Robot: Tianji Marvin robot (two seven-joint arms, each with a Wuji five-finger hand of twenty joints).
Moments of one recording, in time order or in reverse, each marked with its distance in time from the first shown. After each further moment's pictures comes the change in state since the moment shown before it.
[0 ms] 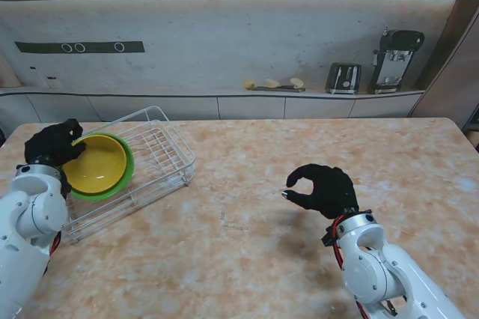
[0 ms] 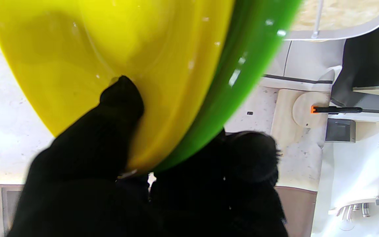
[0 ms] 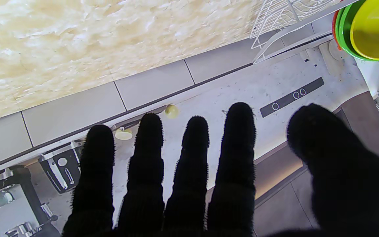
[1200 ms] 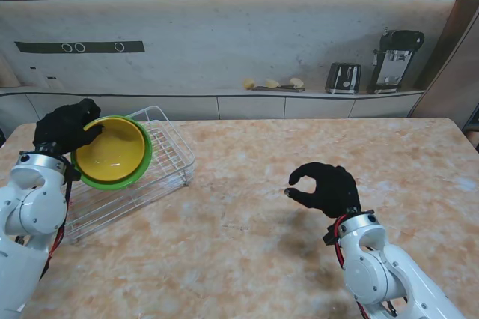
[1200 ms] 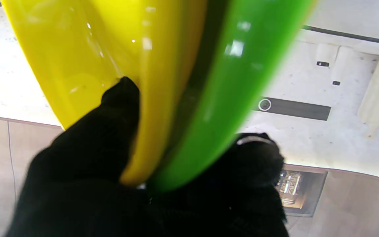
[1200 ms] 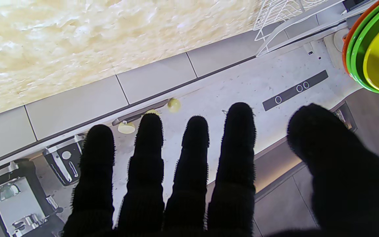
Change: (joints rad) left arm 0.066 -0.014 -0.045 -0.218 -0.047 -0.163 -0.042; right arm -0.006 -0.005 0.008 0.001 0.001 0.001 -0.029; left_hand -0.002 0.000 0.025 -0.001 0.013 0.043 -0.022 -0.012 0.000 0.021 -0.035 -0.009 0.034 0.008 -0.006 0.023 0.039 0.004 0.035 0.011; right_hand 0.000 0.000 0.000 0.000 0.000 0.000 0.000 0.000 0.000 0.000 0.011 0.000 0.000 0.000 0.002 0.000 0.001 0.000 0.001 0.000
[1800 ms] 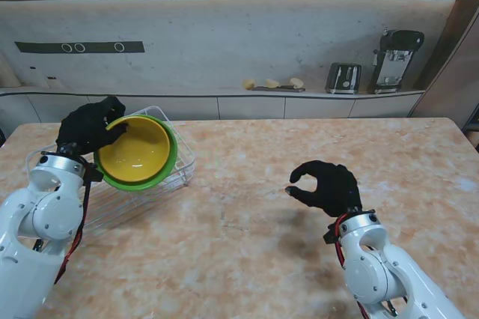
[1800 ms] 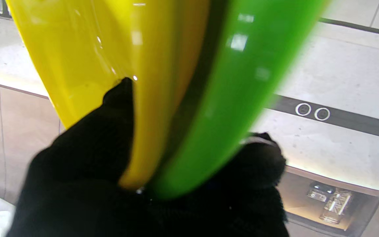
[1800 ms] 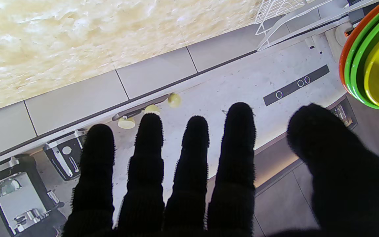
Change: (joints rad) left arm 0.023 -0.014 0.066 -0.085 -0.081 -0.035 0.010; right arm 0.000 -0.003 0.003 0.002 0.001 -0.003 -0.020; left_hand 0.000 0.000 0.015 0.000 0.000 0.014 -0.004 -0.001 0.000 0.016 -0.025 -0.009 0.012 0.005 0.000 0.000 0.025 0.004 0.002 -0.010; right_hand 0.000 0.000 0.000 0.000 0.000 0.000 0.000 0.000 0.000 0.000 0.000 0.000 0.000 0.000 0.002 0.000 0.008 0.000 0.004 0.000
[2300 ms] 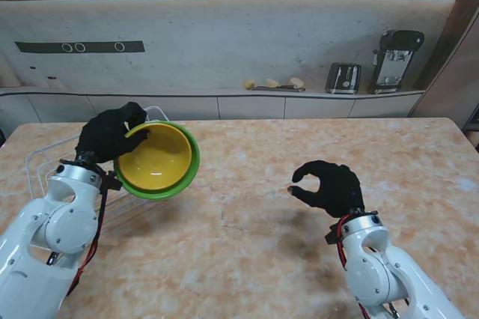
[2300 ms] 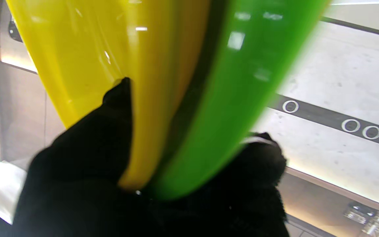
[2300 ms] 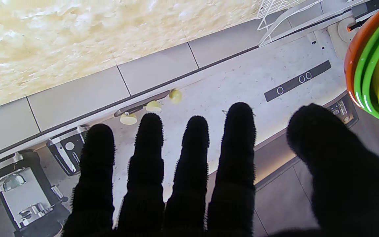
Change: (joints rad) left arm 0.058 -0.015 0.058 -0.088 -0.043 -0.023 0.026; right arm -0.013 -0.003 0.013 -0.002 -0.001 -0.008 -0.020; left_hand 0.000 0.000 0.000 0.000 0.000 0.000 0.000 -0.001 0.000 0.001 0.000 -0.001 0.002 0.000 0.000 0.000 0.011 0.000 0.000 -0.014; right_hand 0.000 0.000 0.000 0.000 0.000 0.000 0.000 0.000 0.000 0.000 0.000 0.000 0.000 -0.001 0.000 0.000 0.001 0.000 0.000 0.000
